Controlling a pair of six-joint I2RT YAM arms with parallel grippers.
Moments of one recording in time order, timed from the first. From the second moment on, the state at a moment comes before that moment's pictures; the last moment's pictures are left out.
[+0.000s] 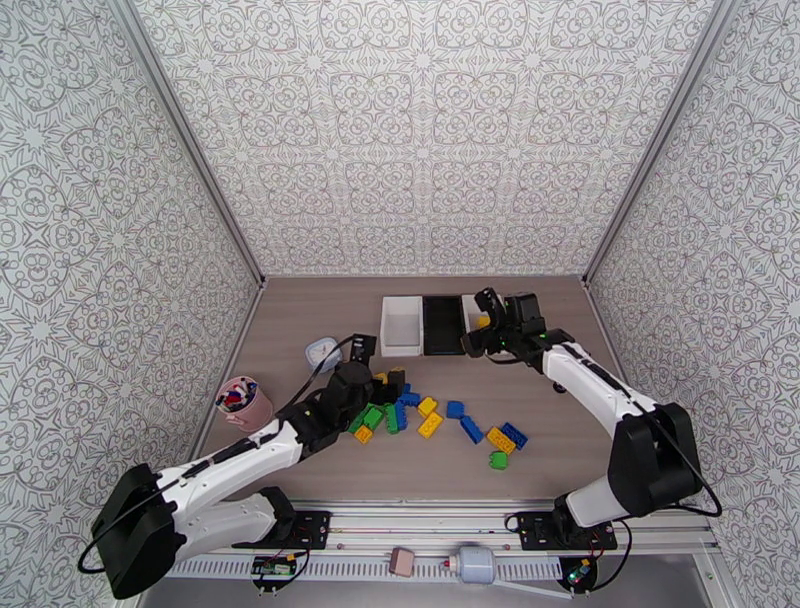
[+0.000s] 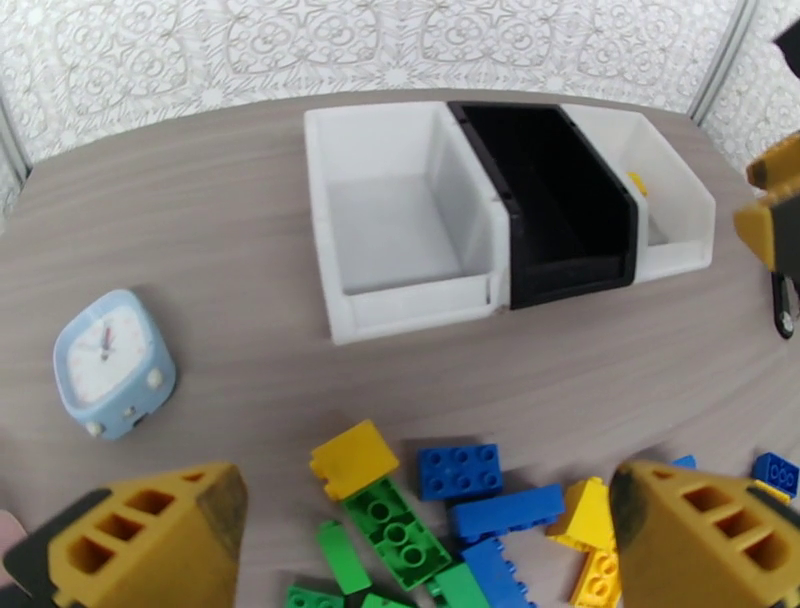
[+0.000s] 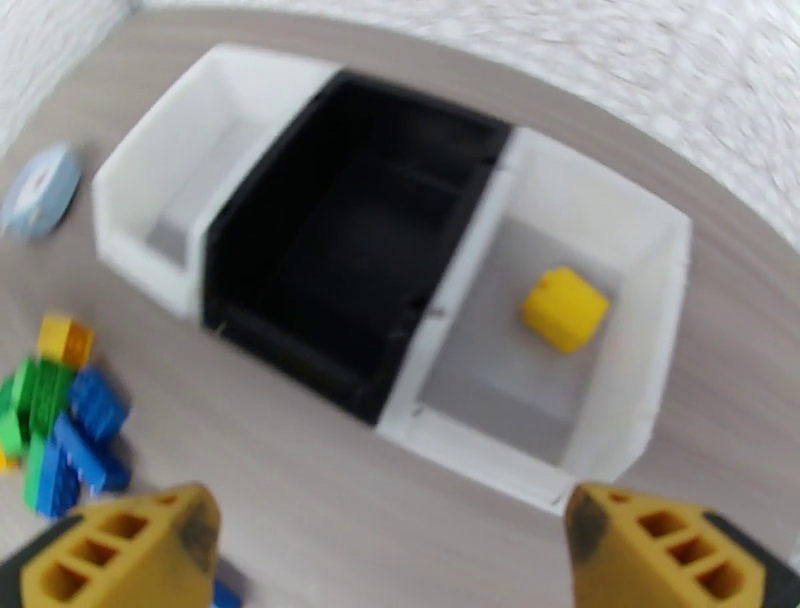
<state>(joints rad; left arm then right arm) -0.76 1.10 0.63 -0.06 -0.39 -0.41 0.36 1.49 1.11 -0.43 -0.17 -0.19</state>
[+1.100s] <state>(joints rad) -0.69 0.98 0.53 -0.18 -0.37 -0.47 0.69 1.85 1.26 -0.89 -0.06 -0.76</state>
